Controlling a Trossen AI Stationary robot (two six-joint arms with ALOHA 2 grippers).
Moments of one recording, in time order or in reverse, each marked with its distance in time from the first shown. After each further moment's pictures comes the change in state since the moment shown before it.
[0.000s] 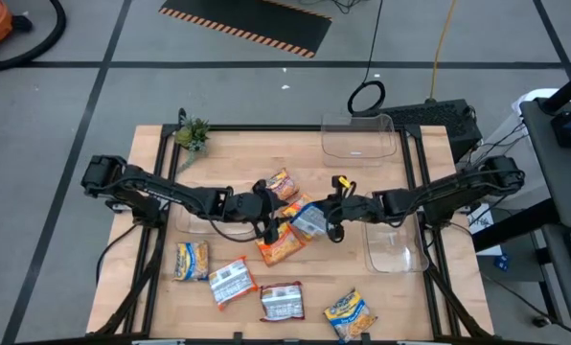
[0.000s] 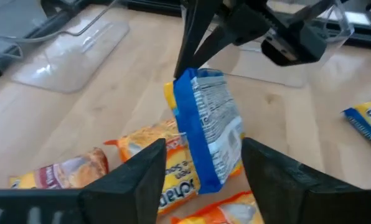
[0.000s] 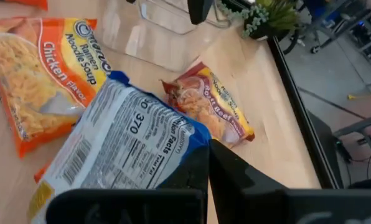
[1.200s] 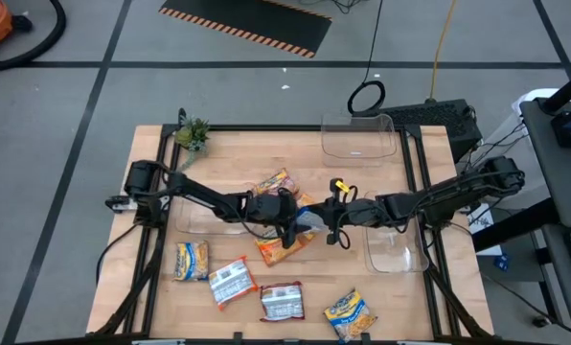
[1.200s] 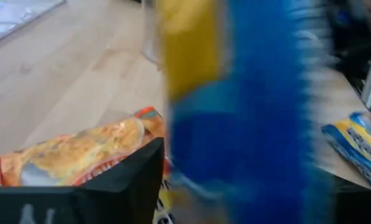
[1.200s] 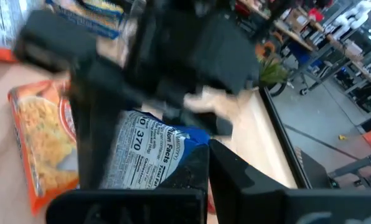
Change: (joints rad) left arm 0.085 0.340 0.000 0.464 0.257 -0.086; right arm 0.049 0.000 0.000 0.175 -0.004 -0.077
